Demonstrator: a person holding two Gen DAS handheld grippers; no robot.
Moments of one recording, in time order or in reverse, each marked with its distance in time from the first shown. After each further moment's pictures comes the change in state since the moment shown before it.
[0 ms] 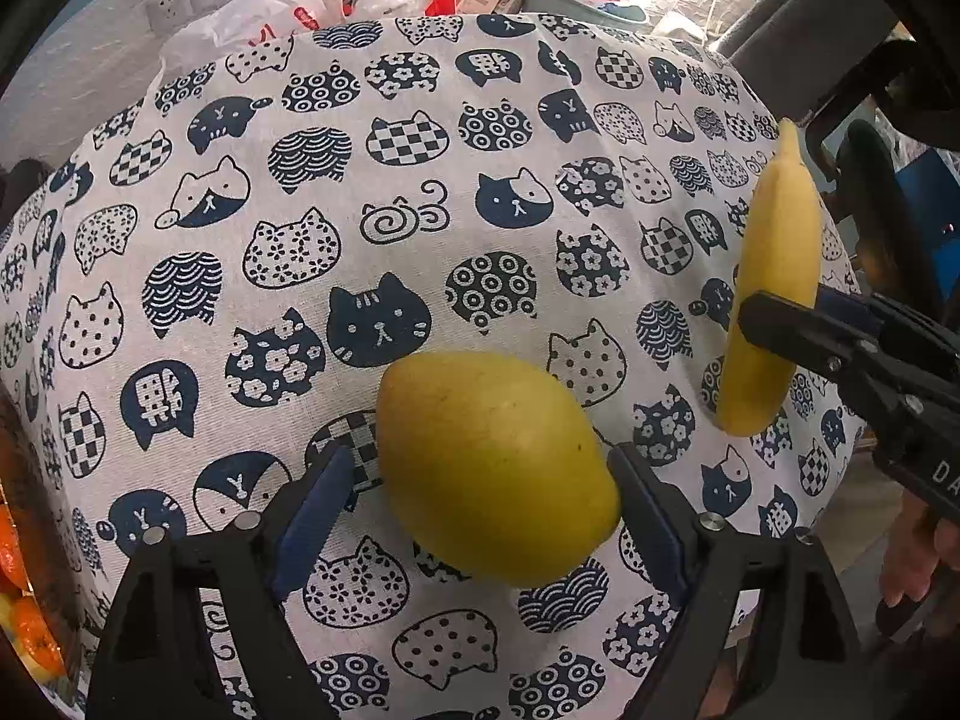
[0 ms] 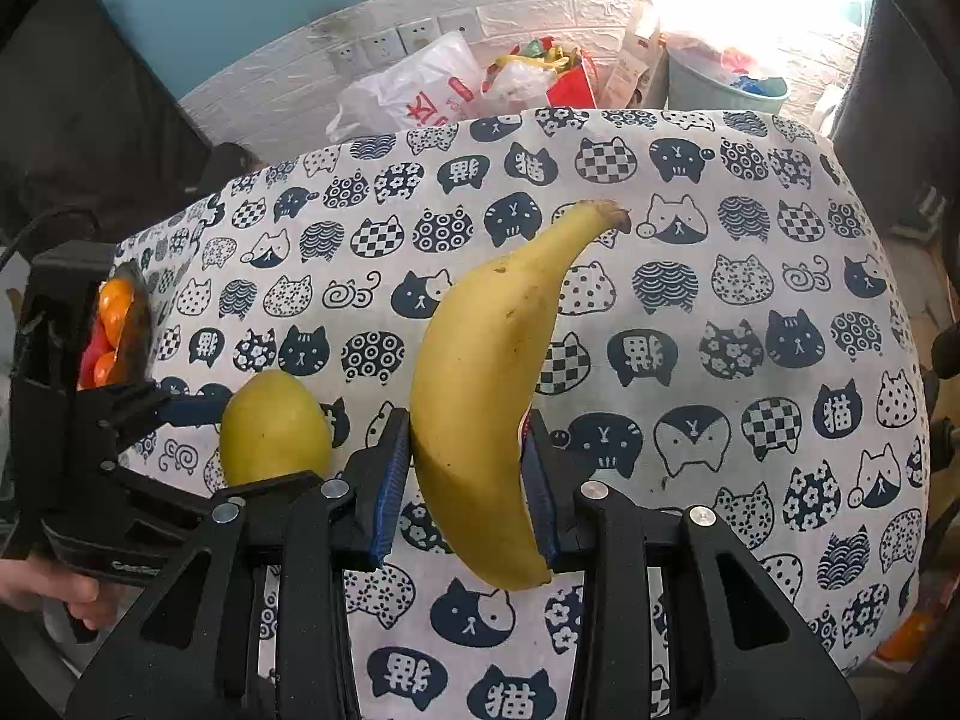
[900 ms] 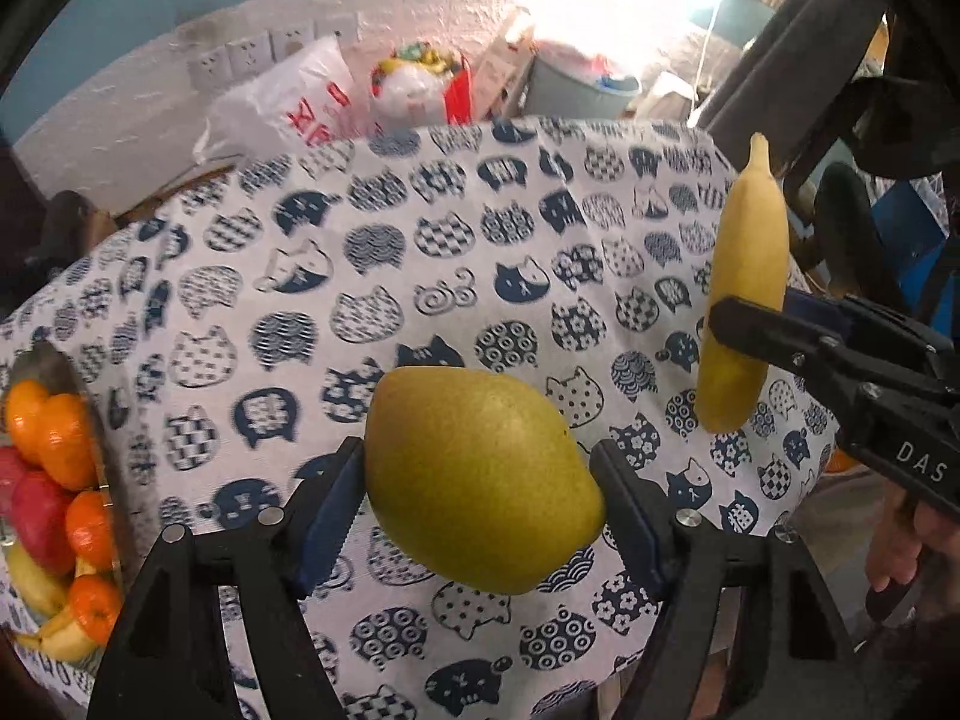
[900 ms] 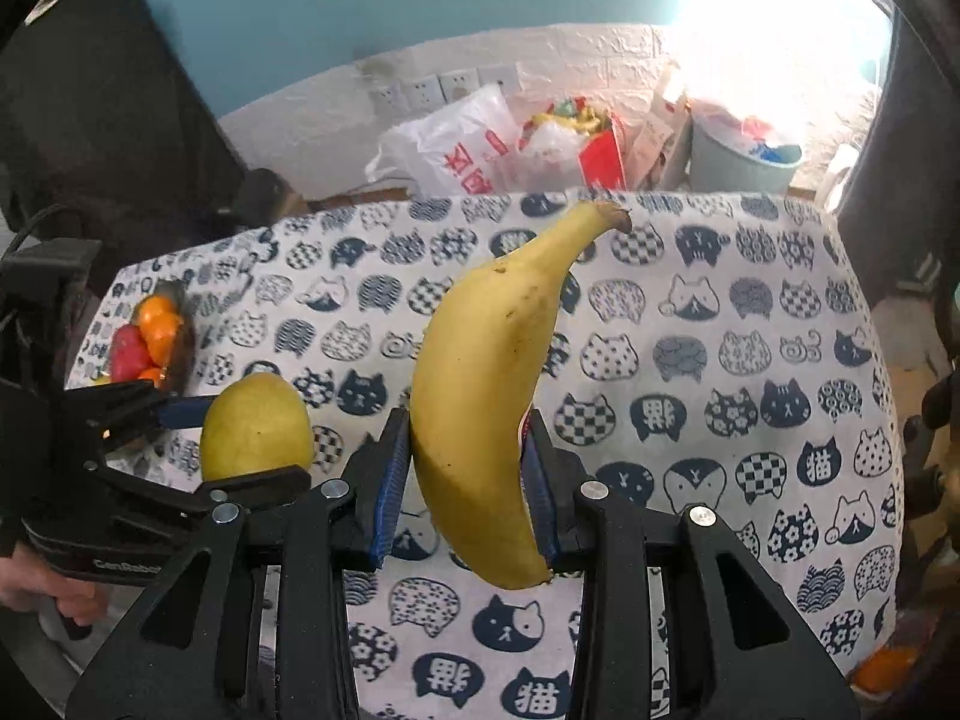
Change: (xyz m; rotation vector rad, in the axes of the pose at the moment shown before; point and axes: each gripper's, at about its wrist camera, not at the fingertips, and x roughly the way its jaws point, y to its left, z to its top) left arm -0.072 0.003 -0.012 0.009 -0.175 0.048; right arm -0.043 0.034 0.011 -0.077 -0.115 0.029
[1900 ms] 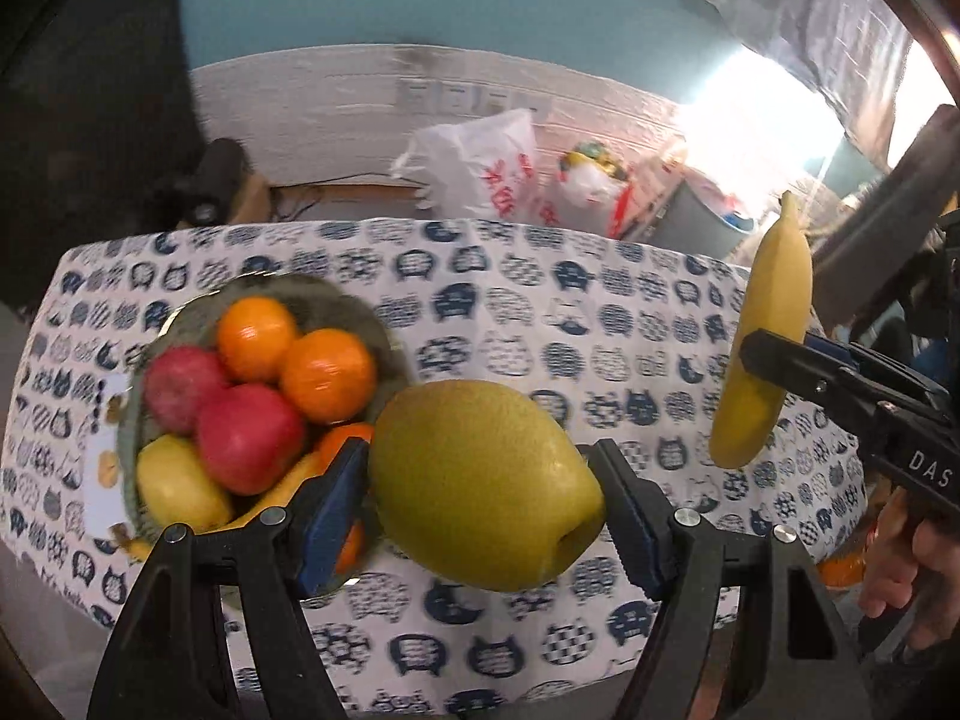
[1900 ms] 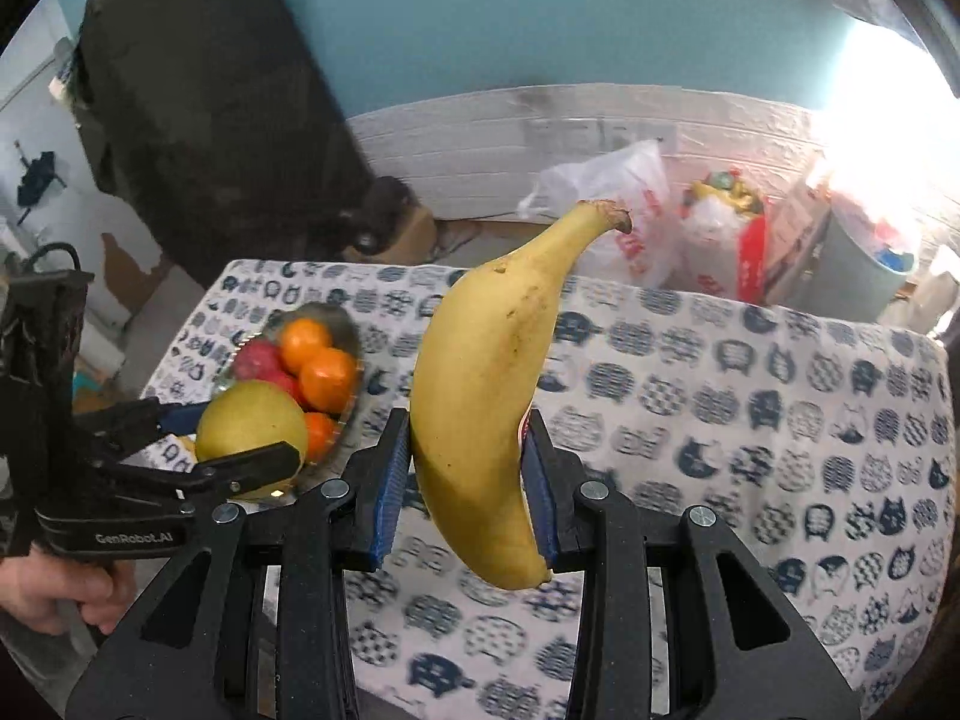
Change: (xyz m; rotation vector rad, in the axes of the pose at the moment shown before) left arm -0.106 0.147 -0.055 -0.295 -0.179 0.133; right arm 0.012 0.153 0.045 -0.161 -0.025 0.199
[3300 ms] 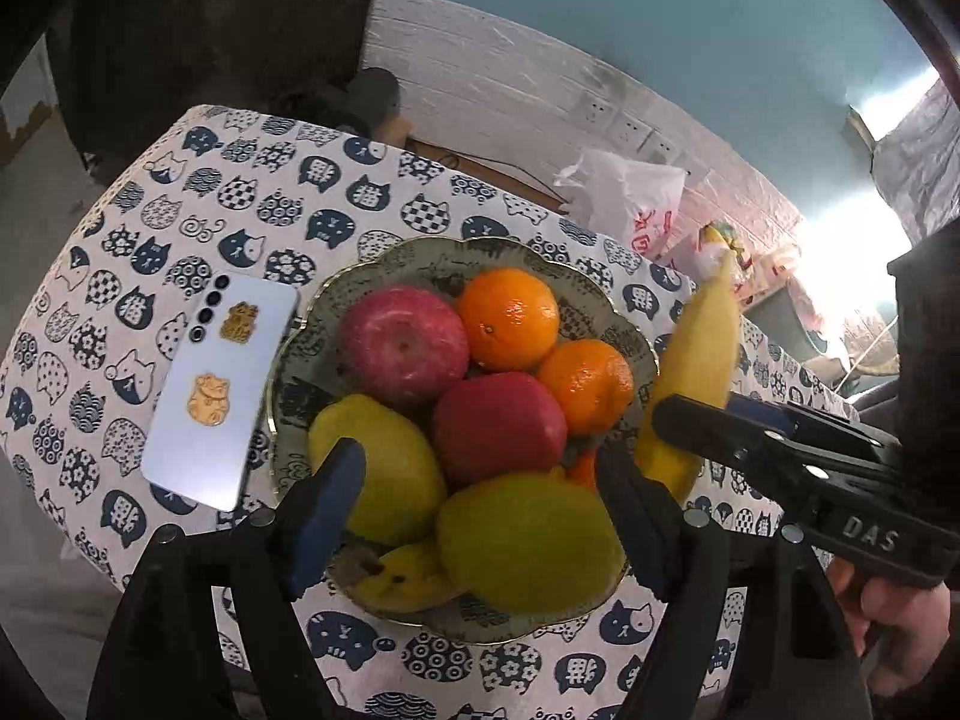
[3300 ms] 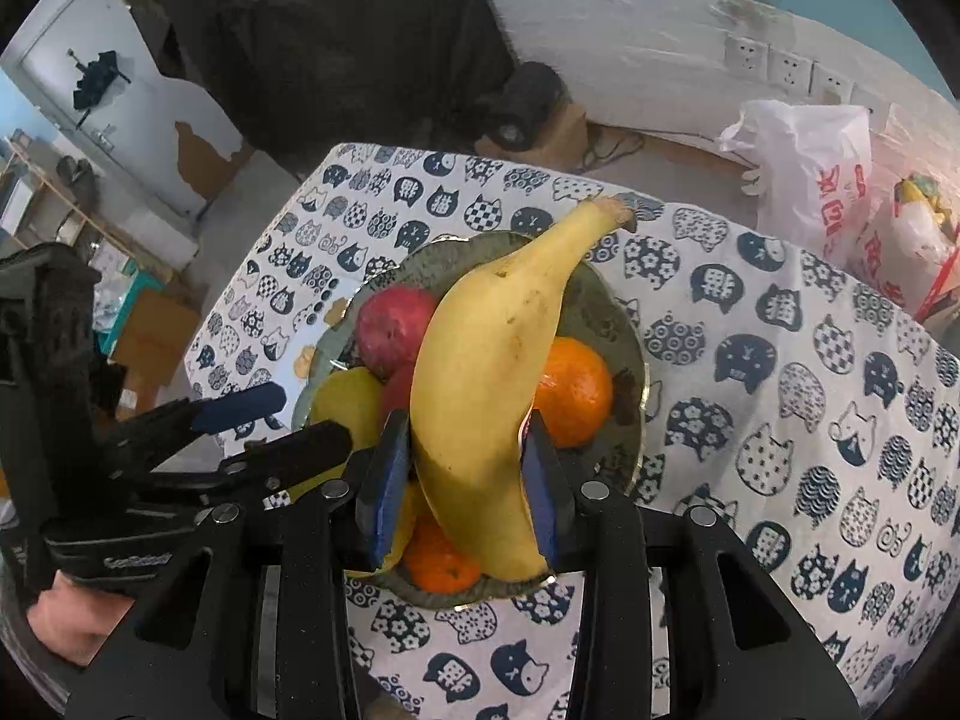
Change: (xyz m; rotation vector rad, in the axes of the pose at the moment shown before) left arm 0.006 0.164 -0.015 -0.334 -0.013 0.040; right arm 0.157 0.135 0.036 -0.125 0.283 0.205
